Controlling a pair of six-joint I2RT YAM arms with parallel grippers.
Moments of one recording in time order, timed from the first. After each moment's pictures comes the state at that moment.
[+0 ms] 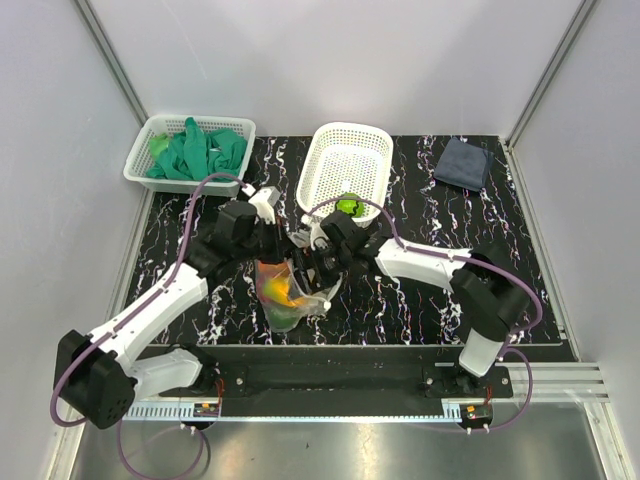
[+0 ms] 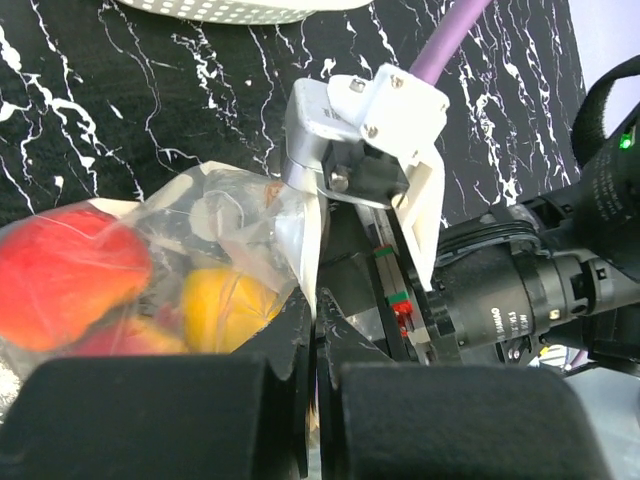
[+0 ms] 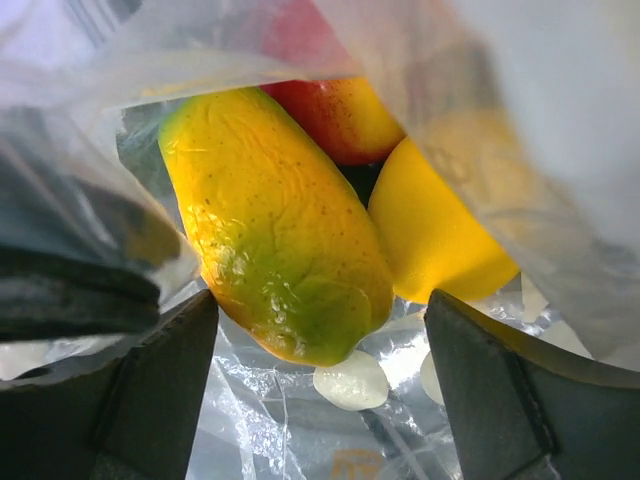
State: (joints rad) left arm -0.54 1.12 0.86 -0.34 0.26 -0.53; right arm 0.85 1.74 1.12 -0.20 -0.56 0.53
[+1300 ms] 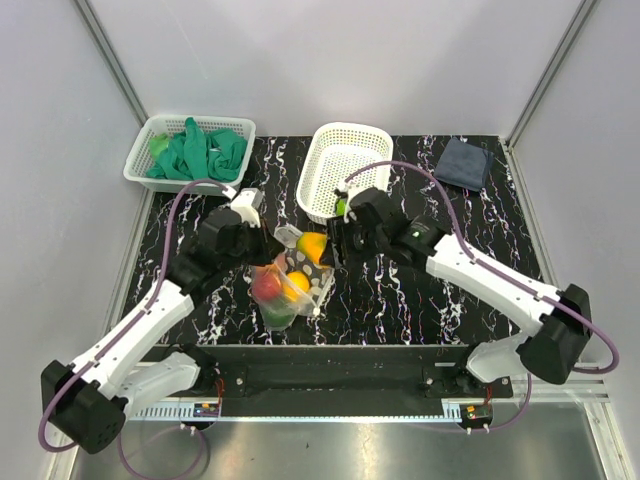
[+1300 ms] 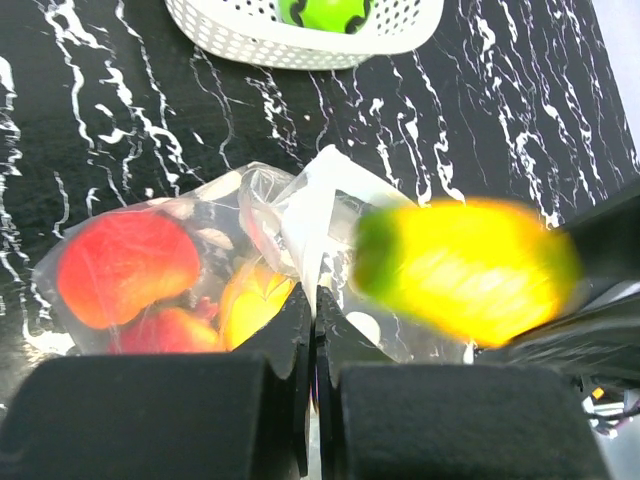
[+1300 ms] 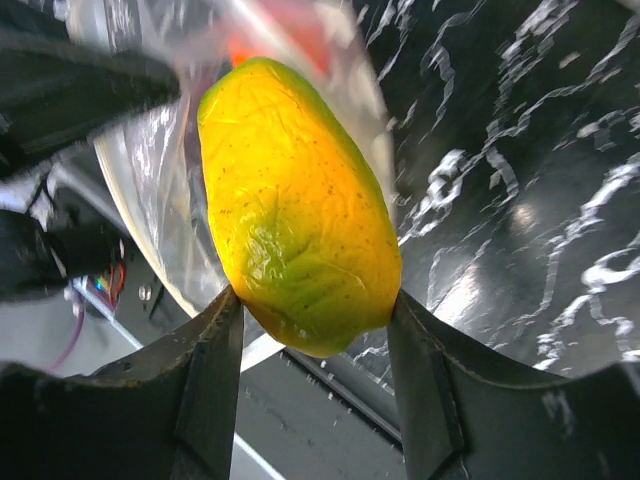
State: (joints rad) left arm -0.53 0.97 0.81 -0.36 0.12 -0.46; right arm 0.85 1.40 1.25 -0.59 -0.10 0.50
